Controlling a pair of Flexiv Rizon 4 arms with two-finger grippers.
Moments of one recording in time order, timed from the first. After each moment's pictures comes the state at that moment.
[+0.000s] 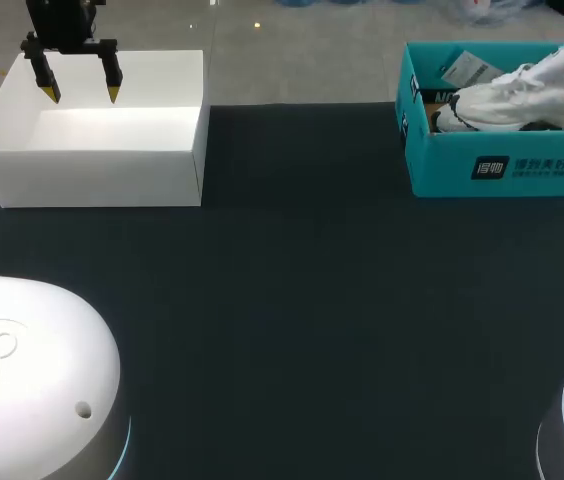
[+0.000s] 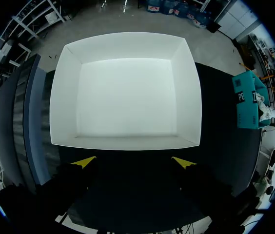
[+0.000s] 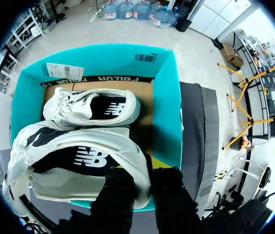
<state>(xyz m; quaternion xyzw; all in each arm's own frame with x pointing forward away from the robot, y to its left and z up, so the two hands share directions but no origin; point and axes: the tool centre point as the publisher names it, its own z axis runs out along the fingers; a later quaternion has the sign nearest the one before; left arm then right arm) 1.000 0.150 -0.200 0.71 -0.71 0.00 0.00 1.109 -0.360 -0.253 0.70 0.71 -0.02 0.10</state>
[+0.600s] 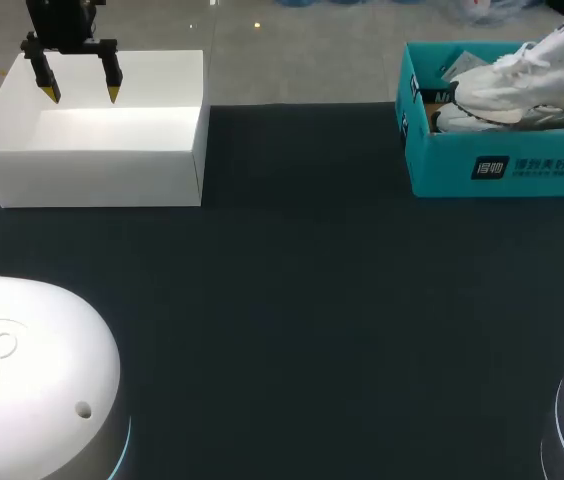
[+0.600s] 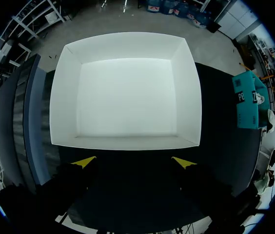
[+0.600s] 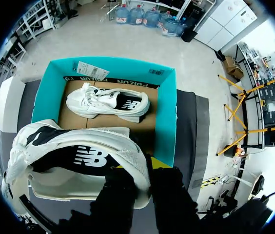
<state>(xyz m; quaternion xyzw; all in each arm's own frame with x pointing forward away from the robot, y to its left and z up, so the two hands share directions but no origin) 1.000 0.150 -0.200 0.71 -0.71 0.00 0.00 1.063 -0.327 -0.177 0.68 0.73 -0.01 0.12</state>
